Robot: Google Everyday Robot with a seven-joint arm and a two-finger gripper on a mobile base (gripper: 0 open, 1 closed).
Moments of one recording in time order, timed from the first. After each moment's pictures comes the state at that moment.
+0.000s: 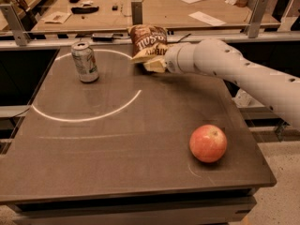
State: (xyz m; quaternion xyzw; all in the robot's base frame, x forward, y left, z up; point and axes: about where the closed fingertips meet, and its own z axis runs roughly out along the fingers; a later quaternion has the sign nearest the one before) arm 0.760 -0.048 0.856 -0.36 0.75 0.09 0.54
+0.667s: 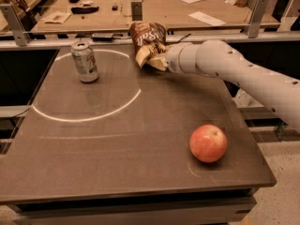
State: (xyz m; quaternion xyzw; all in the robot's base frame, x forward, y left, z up) arm 0.761 -0.052 0.859 -0.35 0.75 0.10 0.55
